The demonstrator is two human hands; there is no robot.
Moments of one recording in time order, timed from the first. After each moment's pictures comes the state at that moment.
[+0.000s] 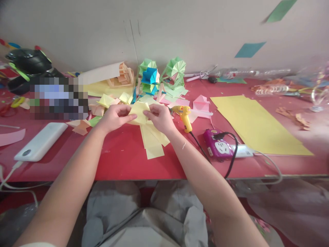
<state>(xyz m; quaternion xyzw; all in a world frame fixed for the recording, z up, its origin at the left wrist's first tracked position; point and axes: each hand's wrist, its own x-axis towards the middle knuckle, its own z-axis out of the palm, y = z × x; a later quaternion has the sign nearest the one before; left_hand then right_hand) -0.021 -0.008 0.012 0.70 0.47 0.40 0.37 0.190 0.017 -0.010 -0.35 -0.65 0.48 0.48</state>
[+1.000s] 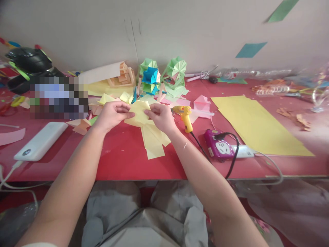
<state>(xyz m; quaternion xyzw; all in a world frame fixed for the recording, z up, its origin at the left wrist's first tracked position) -0.022 -0.004 0.013 0.58 0.57 0.46 0.35 0.190 0.019 -0.010 -0.36 -0.64 0.47 0.49</state>
